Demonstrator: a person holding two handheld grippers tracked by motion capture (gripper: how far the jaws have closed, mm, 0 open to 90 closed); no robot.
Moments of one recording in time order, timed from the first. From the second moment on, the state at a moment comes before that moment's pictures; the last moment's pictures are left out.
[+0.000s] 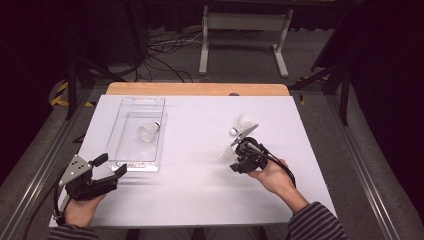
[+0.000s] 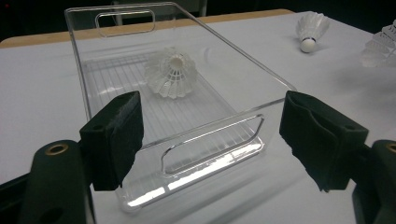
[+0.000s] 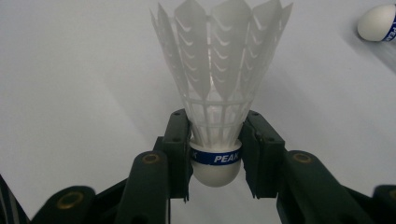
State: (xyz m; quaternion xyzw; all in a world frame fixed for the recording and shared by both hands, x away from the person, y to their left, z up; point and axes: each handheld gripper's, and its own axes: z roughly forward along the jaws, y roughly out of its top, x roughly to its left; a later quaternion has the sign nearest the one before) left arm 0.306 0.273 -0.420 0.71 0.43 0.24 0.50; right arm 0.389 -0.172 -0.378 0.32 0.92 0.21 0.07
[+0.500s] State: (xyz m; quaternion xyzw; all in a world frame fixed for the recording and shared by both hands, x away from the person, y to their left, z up) left arm 0.316 0.253 -0.414 0.73 0.40 0.22 0.50; right arm 0.391 -0.162 -0.377 0.31 0.93 0.20 0.07
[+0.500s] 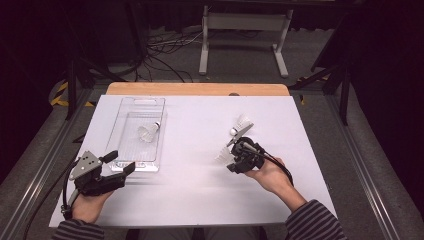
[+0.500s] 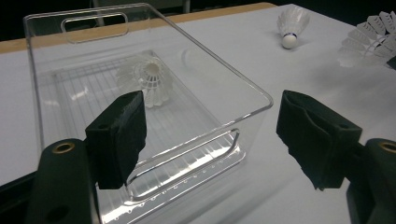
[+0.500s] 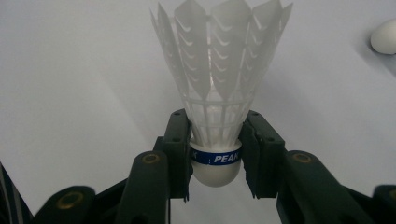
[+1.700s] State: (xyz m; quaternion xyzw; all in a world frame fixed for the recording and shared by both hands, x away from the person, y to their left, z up) left arm 0.337 0.217 -0.401 0.78 0.37 0.18 0.48; right arm 0.393 -0.146 -0.373 0.28 0.94 0.19 0.06
